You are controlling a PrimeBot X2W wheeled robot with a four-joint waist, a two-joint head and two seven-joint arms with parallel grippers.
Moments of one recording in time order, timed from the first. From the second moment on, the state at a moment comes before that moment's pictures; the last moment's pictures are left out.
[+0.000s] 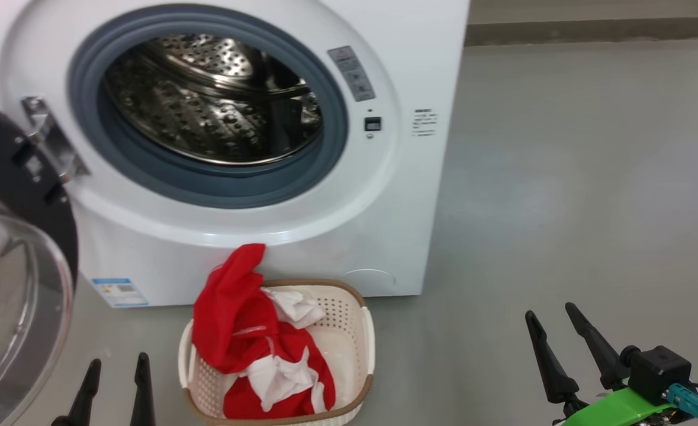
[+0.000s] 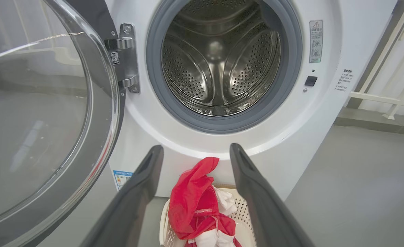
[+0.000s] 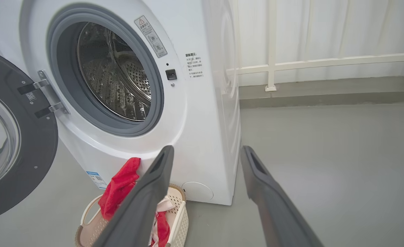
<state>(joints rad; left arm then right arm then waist) 0.05 0.04 0.16 0.23 -0.22 -0.12 -0.26 0.02 -0.14 0.11 0.24 0.42 0.12 -0.26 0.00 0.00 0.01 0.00</state>
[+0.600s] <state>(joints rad) 0.13 0.04 0.09 0.21 -0.27 -0.06 -0.26 0.02 -0.15 0.19 0.26 0.43 0.12 -0.26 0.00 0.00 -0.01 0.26</state>
